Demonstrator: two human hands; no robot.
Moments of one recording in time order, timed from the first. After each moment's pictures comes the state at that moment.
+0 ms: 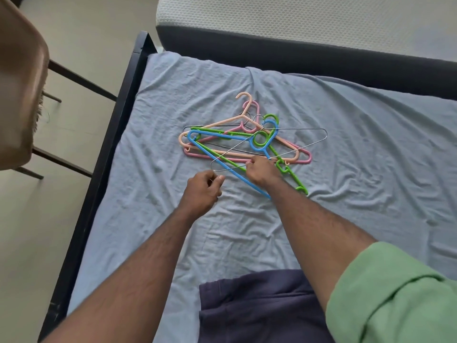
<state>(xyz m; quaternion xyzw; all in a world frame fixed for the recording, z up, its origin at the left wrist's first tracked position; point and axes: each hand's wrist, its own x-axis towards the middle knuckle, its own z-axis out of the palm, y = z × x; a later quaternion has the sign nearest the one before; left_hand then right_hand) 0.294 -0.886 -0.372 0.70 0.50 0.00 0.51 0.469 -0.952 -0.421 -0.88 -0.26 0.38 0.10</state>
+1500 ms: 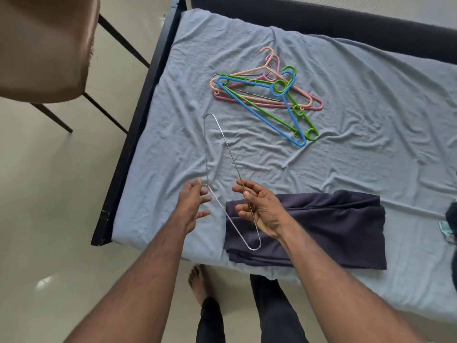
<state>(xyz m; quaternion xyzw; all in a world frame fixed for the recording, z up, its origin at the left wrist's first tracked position) 0.074 -1.007 -0.333 0.36 0.65 0.03 0.66 0.218 -1.140 -0.330 -0.49 0.07 0.65 0.58</state>
